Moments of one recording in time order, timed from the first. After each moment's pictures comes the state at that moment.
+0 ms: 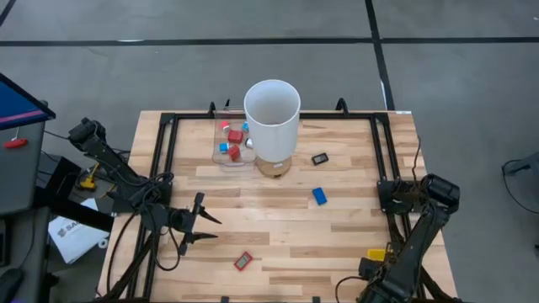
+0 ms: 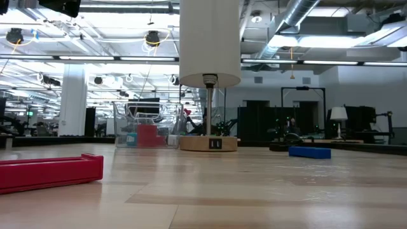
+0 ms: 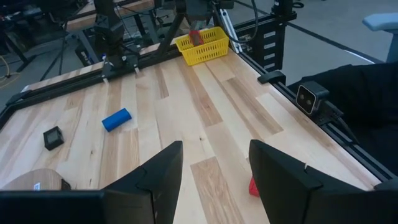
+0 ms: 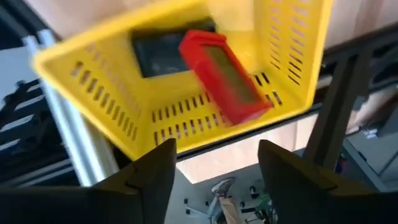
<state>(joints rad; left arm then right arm) -0.78 0.92 0.49 0.07 -0.57 0.01 1.04 1.88 1.44 -1.40 -0.40 1.31</state>
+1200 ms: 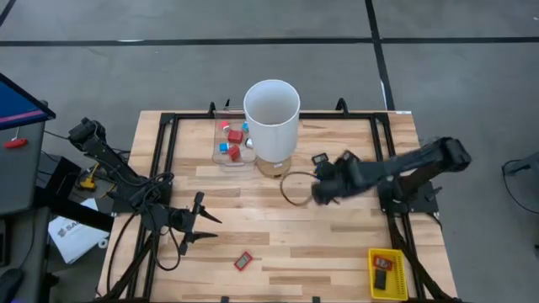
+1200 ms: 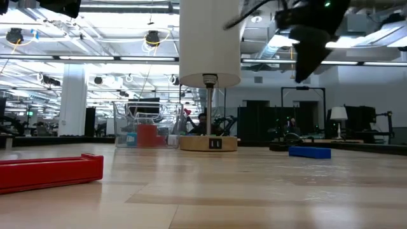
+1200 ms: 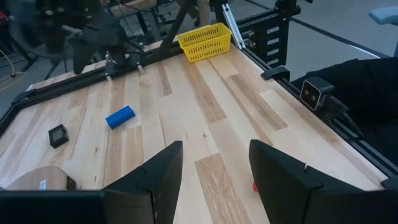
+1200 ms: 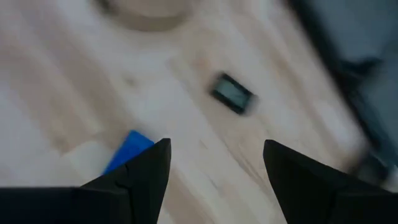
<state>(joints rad) -0.78 0.92 0.49 0.06 -0.58 0.02 0.25 1.49 1.18 -1.20 0.62 0.80</state>
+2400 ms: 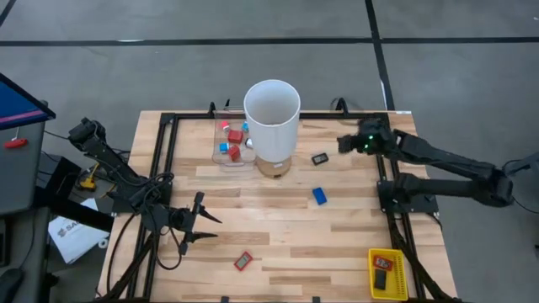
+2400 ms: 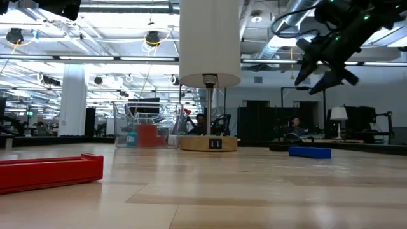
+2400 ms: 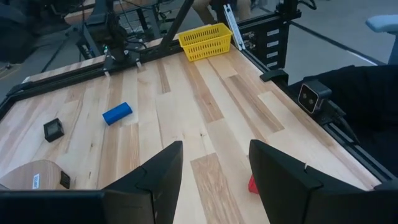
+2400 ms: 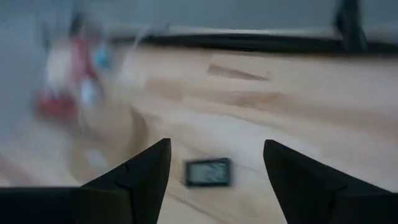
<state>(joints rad) -0.78 0.92 0.49 0.05 -0.58 -0.03 -0.49 0.82 0.63 -0.54 0.26 0.70</state>
